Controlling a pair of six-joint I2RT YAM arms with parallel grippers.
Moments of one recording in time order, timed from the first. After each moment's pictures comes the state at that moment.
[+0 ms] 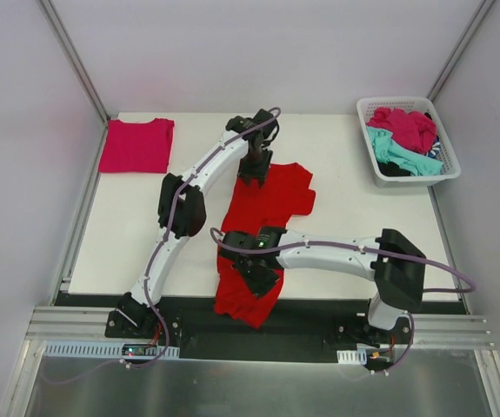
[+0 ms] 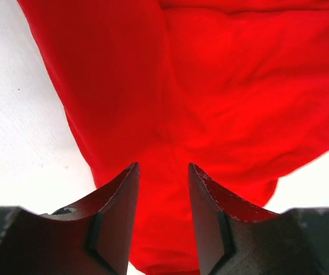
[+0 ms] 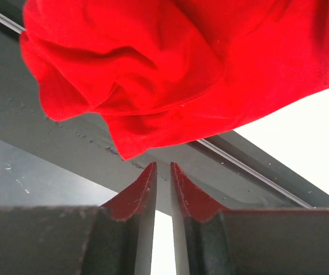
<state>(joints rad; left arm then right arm) -0.59 2.46 2.47 -1.27 0.04 -0.33 1.27 1.69 1.29 -0.99 -0.02 0.64</state>
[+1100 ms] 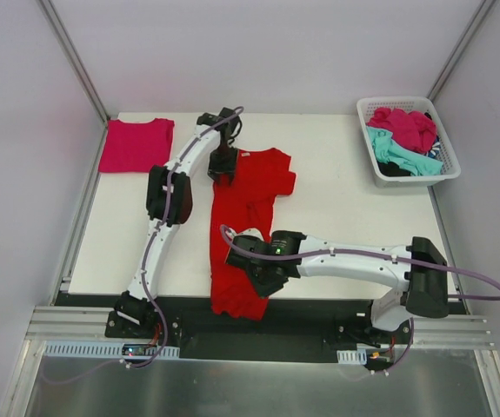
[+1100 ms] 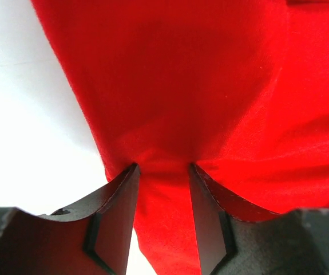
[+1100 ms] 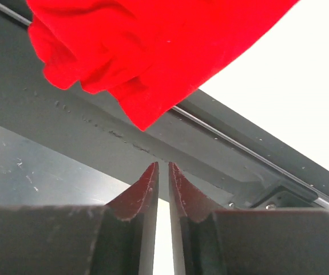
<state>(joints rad) -0.39 2.59 2.47 -1.29 0.05 -0.27 1.35 1.58 1.30 -1.07 0.10 0.76</state>
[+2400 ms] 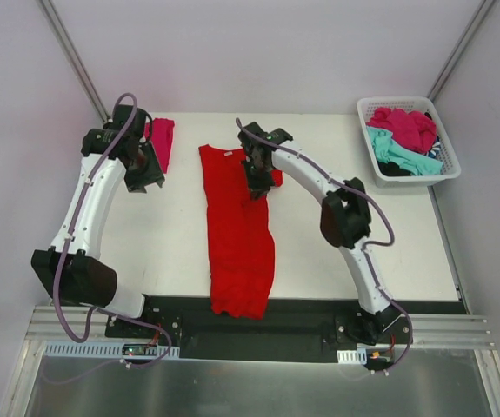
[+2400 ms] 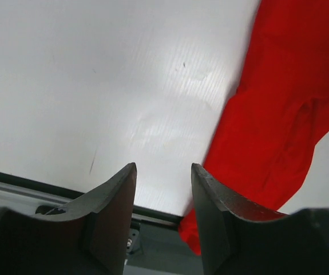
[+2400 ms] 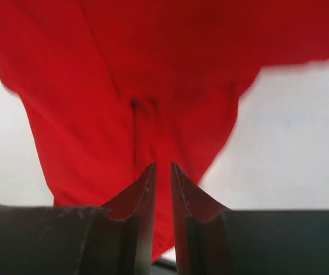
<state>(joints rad) -0.11 1.47 1.65 -1.26 -0.11 -0.47 0.71 2.21 2.04 -1.13 -0.04 0.44</state>
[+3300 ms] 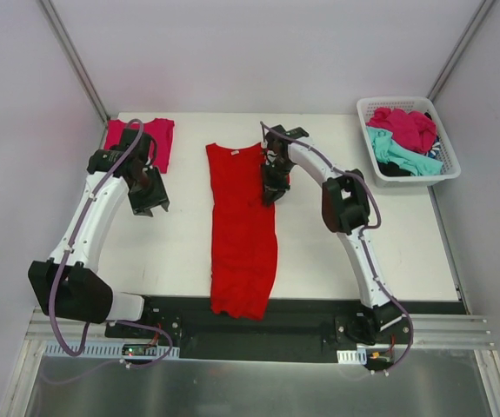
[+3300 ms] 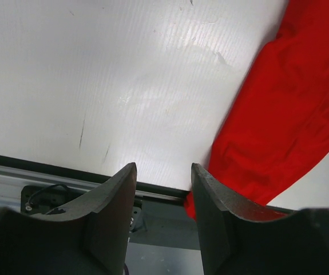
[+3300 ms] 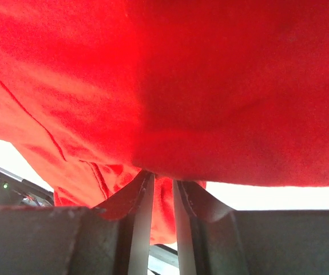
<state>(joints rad) -0.13 1.36 1.36 -1.23 -0.01 -0.49 0.50 2.56 2.33 -1.26 -0.36 0.34</state>
